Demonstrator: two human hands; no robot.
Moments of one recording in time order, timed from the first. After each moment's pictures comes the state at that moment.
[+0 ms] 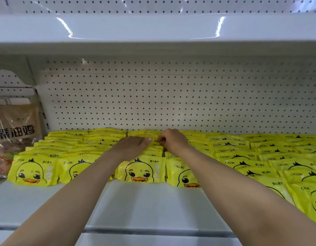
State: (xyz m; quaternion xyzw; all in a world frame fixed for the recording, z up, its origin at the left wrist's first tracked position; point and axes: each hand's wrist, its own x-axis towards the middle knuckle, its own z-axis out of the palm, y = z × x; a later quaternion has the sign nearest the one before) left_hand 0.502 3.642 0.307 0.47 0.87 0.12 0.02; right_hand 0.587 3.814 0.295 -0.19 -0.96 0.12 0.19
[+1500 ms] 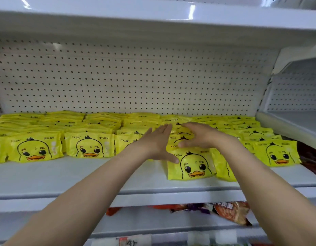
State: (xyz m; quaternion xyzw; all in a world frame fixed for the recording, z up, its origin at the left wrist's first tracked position) left_hand 0.717 3.758 0.297 0.59 0.80 0.06 0.02; right_hand 0.849 3.898 0.328 -0.25 -0.96 0.10 0.03
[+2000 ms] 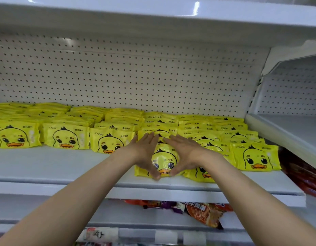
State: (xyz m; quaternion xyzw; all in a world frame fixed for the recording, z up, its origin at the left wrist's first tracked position) left_hand 0.775 3.798 0.276 0.52 0.85 -0.08 0.07; right_hand 0.900 3.935 0.281 -0.15 -0.99 0.01 -0.07
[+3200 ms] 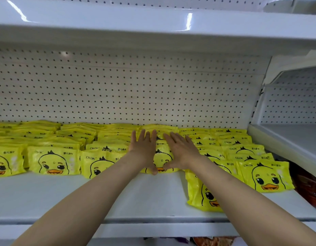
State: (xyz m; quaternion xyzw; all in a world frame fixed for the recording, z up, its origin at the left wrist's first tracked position) left_hand 0.722 3.862 0.282 0.44 0.89 -0.11 -0.08; right_hand 0.830 3.985 0.276 -0.21 -0.98 -0.03 0.05
